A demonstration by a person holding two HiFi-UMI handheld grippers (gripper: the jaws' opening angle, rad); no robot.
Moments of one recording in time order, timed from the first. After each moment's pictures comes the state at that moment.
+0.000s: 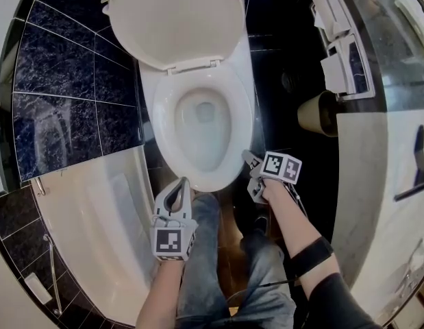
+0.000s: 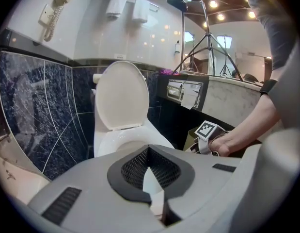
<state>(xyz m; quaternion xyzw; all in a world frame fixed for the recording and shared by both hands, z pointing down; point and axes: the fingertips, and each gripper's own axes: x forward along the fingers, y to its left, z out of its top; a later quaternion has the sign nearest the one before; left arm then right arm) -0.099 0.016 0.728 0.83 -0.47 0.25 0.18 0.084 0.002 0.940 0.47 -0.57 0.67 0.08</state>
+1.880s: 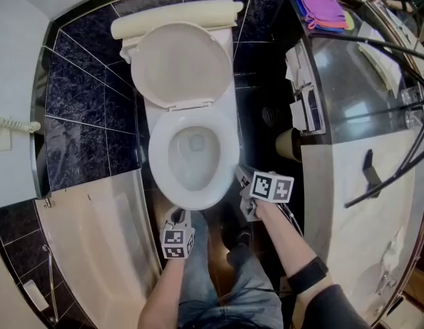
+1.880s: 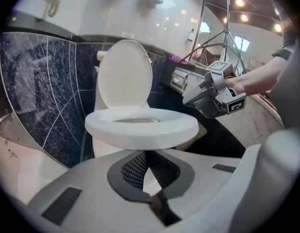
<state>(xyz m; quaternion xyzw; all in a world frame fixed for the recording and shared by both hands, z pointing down) -0.107 0.050 0.751 0.78 -0.46 0.30 0.31 0.084 -0.063 0.734 0.47 -0.66 0.58 0.11</state>
